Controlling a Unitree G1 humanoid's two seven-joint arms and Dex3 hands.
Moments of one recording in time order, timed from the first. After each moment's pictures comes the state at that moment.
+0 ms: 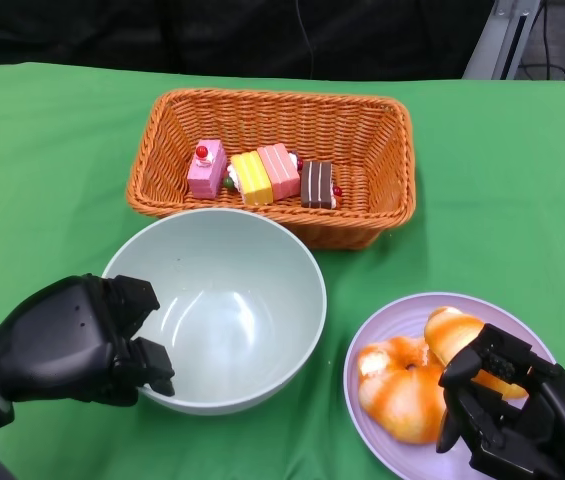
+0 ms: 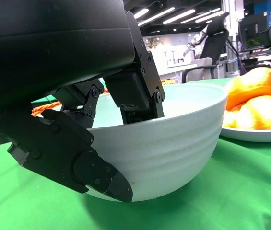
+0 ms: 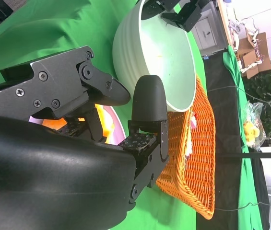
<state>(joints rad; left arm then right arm) -0.73 0.64 -0.92 0.97 1.33 -0.97 1.26 0.24 -0.03 0.01 -0.13 0.27 0.00 0.36</state>
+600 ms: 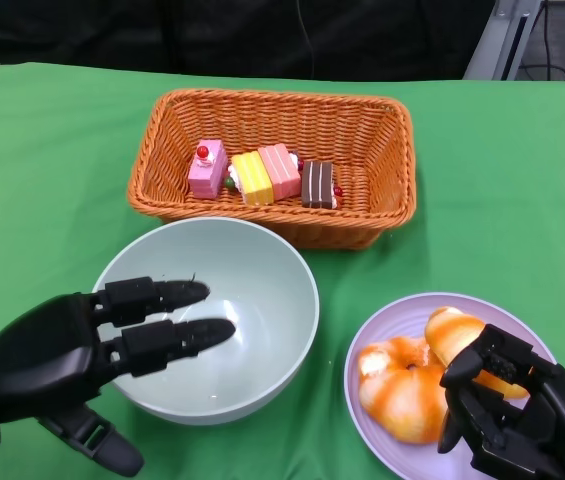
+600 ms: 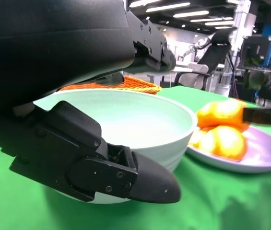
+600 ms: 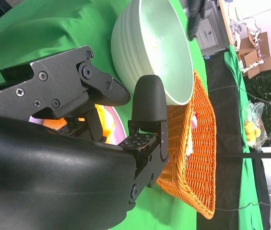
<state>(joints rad) -0.65 0.69 -0.82 0.93 1.04 -1.29 1.02 0.24 -0.04 0.01 -0.12 0.26 0.00 0.36</state>
